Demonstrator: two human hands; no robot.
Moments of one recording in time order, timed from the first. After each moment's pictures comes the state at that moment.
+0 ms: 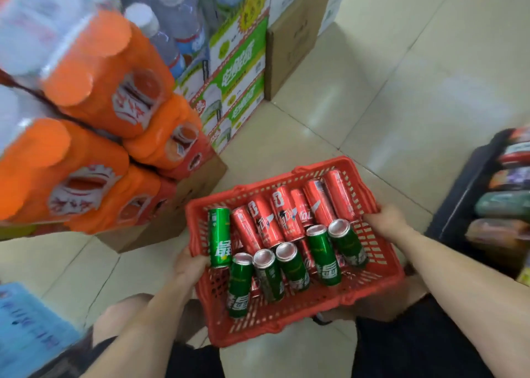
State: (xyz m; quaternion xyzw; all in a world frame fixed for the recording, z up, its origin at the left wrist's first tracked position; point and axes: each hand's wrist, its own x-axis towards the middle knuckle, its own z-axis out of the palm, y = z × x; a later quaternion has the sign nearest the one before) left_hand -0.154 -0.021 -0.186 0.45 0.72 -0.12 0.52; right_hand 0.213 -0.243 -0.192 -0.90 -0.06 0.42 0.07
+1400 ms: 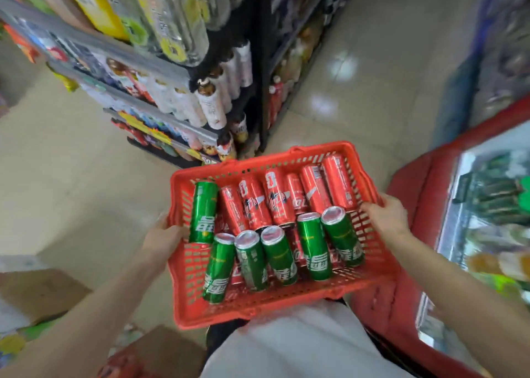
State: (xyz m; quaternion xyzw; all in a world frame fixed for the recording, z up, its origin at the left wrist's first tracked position) left_hand -0.020 -0.285 0.294 0.84 0.03 -0.39 0.37; right_hand -0.339 -0.570 0.285 -0.61 0.69 -0.06 0.40
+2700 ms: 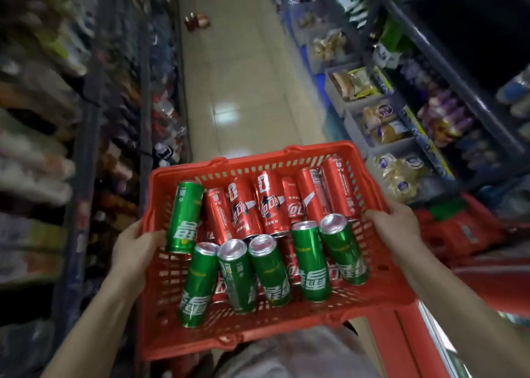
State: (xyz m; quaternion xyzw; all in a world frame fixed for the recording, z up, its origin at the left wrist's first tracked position) left_hand 0.090 -1.327 0.350 0.80 -0.27 -0.42 0.32; right_hand -0.348 -1.339 0.334 -0.33 0.81 -0.27 0.40
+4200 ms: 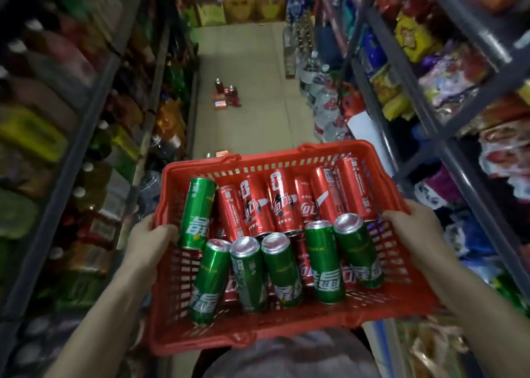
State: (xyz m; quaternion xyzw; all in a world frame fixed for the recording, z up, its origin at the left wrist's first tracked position) left_hand 0.199 -2.849 0.373 0.79 -0.25 -0.42 0.38; right_hand -0.220 -2.899 0.390 -0.39 0.79 -0.28 0.38
